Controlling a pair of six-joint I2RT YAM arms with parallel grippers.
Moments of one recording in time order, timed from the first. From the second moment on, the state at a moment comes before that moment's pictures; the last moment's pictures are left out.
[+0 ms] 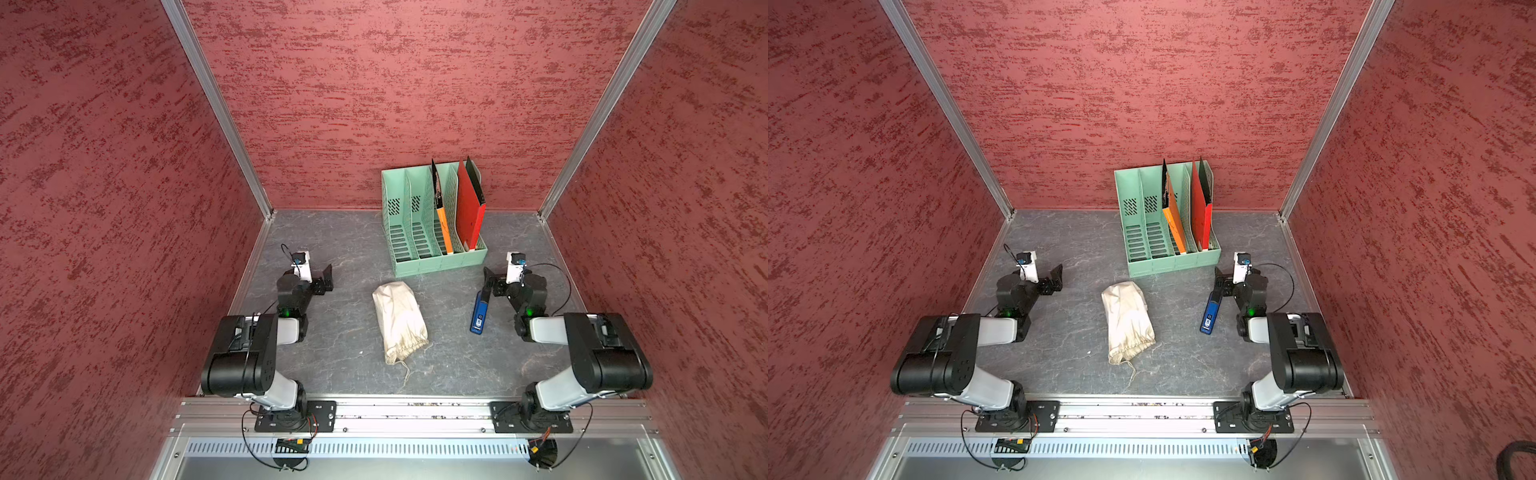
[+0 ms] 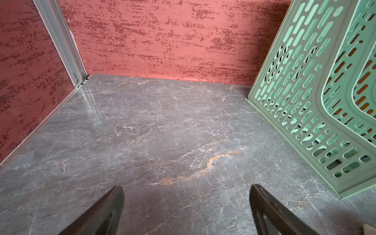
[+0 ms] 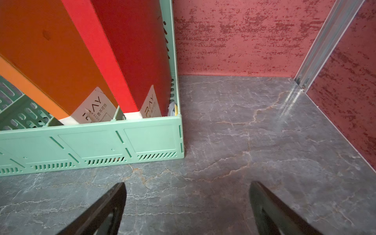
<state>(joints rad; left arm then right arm) 0.06 1.52 0.37 0.90 0.15 -0.08 -0.02 1.55 0.38 0.90 -0.13 0.01</state>
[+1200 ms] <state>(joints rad) 0.13 1.38 0.70 0.28 0.07 -0.22 -0.01 1.40 0.72 0.31 0.04 0.15</state>
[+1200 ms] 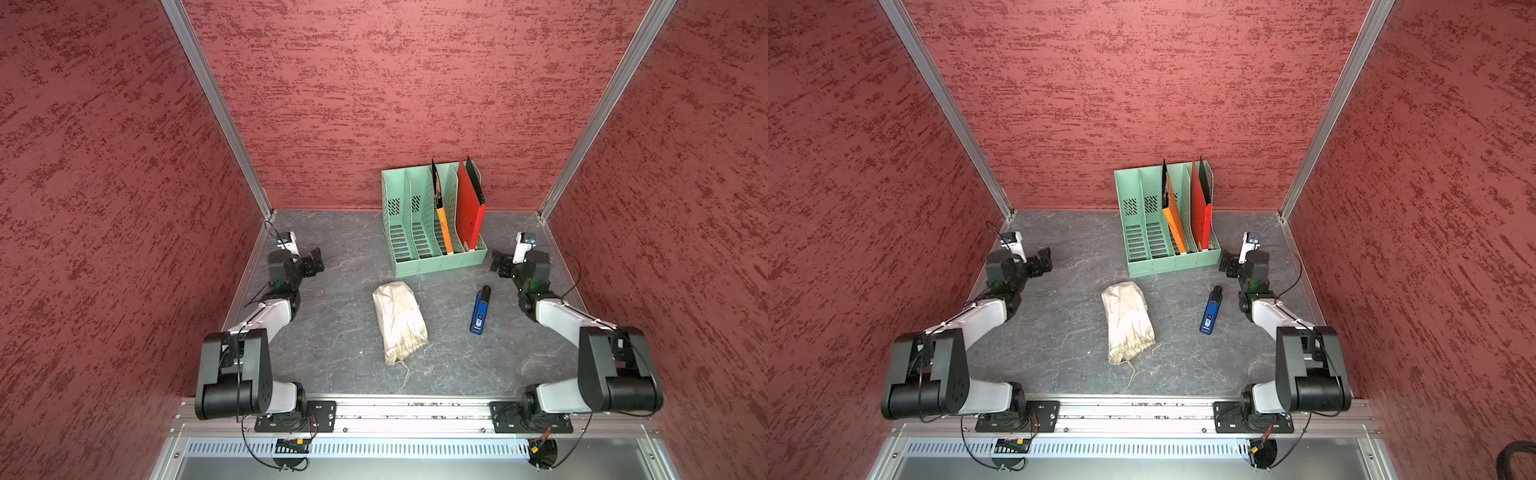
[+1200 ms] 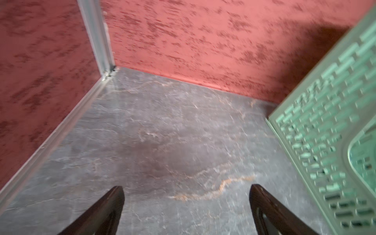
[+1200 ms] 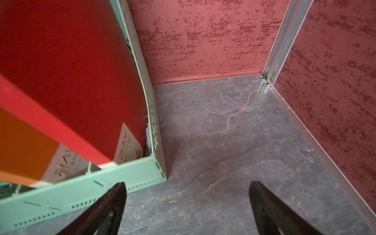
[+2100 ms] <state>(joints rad) -0.21 1.19 1.01 -0.60 0.22 -0.39 0.05 1.04 0.72 -0.41 -0.62 0.19</state>
